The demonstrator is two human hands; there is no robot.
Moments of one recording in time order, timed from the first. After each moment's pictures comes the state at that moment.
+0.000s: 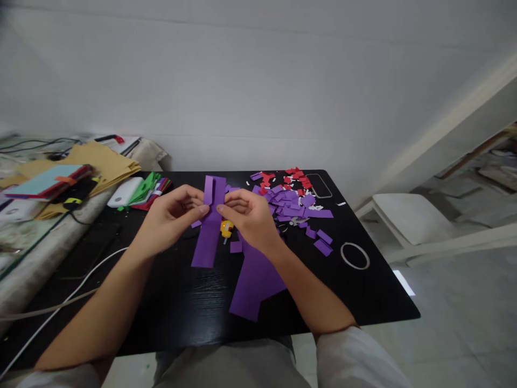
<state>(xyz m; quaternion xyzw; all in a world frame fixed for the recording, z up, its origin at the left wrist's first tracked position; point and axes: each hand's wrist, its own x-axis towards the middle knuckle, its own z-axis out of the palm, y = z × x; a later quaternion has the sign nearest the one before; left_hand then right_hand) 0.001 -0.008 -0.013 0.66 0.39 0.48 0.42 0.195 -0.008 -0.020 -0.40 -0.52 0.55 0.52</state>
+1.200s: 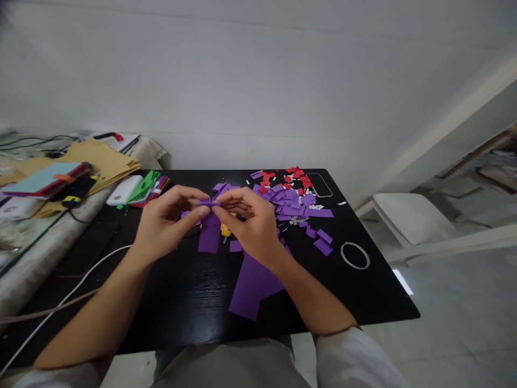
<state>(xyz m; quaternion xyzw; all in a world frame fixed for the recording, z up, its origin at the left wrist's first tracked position) 0.002 -0.016 -0.012 0.72 0.36 0.52 0.30 0.193 -0.022 -0.021 -0.34 -0.59 0.42 0.59</state>
